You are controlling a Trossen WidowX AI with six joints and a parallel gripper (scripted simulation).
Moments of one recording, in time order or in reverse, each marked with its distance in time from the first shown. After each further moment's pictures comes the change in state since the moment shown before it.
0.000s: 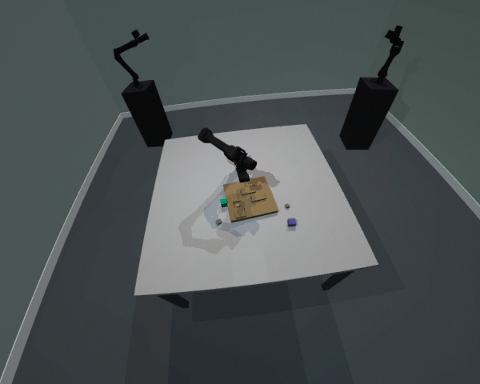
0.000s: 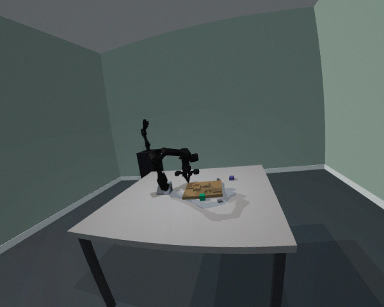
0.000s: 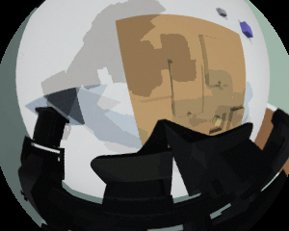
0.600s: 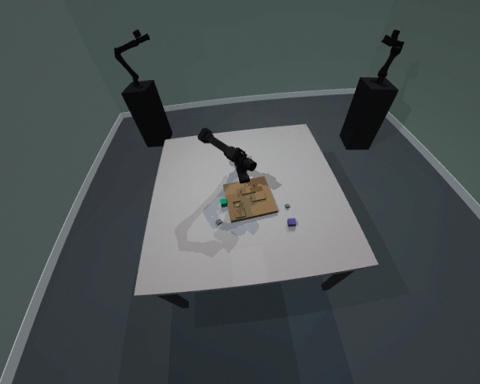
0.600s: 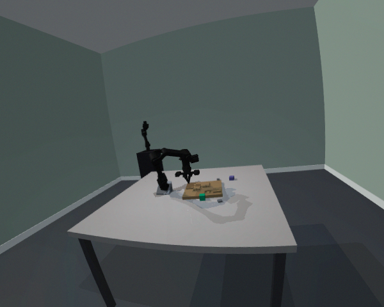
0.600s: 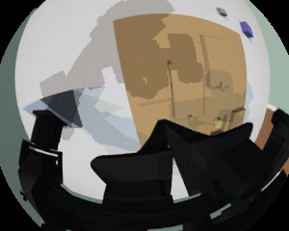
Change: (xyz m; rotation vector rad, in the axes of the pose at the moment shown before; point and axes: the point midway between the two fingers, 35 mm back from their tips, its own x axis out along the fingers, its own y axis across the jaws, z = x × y) arm 0.007 -0.002 0.001 0.004 -0.011 -0.005
